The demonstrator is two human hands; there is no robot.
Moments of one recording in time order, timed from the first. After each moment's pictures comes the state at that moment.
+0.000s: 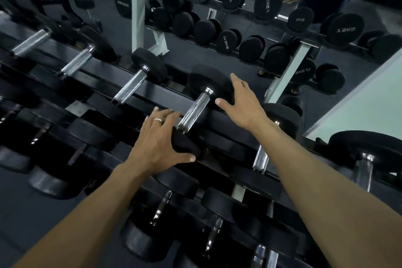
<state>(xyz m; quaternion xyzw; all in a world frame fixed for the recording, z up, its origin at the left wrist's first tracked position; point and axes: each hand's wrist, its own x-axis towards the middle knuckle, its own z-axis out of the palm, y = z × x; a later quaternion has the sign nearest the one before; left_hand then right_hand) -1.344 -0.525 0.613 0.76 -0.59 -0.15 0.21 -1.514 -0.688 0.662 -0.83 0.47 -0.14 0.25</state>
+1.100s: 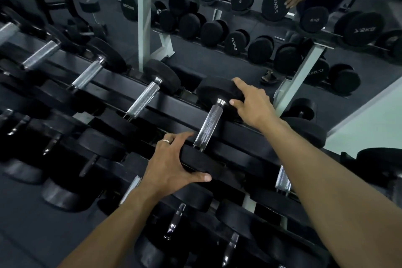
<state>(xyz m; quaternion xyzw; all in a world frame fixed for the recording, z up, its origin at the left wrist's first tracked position) -1.324 -0.526 0.593 0.75 -0.54 -0.24 0.29 -1.472 -0.723 0.664 -0.83 0.50 -0.12 0.21</state>
